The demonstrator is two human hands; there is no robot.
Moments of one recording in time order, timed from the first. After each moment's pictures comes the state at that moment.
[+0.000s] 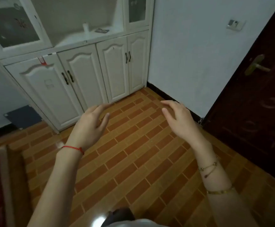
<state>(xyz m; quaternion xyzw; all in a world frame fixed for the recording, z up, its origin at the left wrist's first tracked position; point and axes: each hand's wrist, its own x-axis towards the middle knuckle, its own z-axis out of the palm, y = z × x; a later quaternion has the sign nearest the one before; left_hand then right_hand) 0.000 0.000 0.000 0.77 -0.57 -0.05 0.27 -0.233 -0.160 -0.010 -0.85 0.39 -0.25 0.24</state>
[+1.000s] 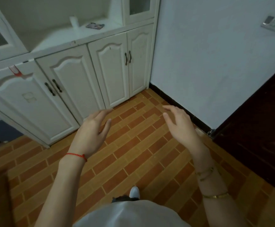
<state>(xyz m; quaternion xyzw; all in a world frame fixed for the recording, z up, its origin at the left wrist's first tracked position) 0.162 -0.259 -0.040 0.79 -0.56 -0.08 0.24 -0.069 -0.415 -0.048 -0.83 0.44 -0.20 0.28</state>
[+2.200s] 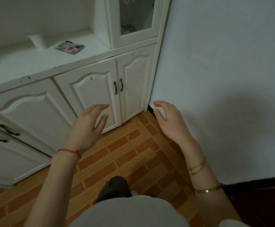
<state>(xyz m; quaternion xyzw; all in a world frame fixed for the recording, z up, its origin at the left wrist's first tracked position) 0.332 -0.756 -0.035 0.81 -0.52 -0.08 0.26 0.133 -0.928 -0.051 -0.86 0.38 -0.20 0.29</state>
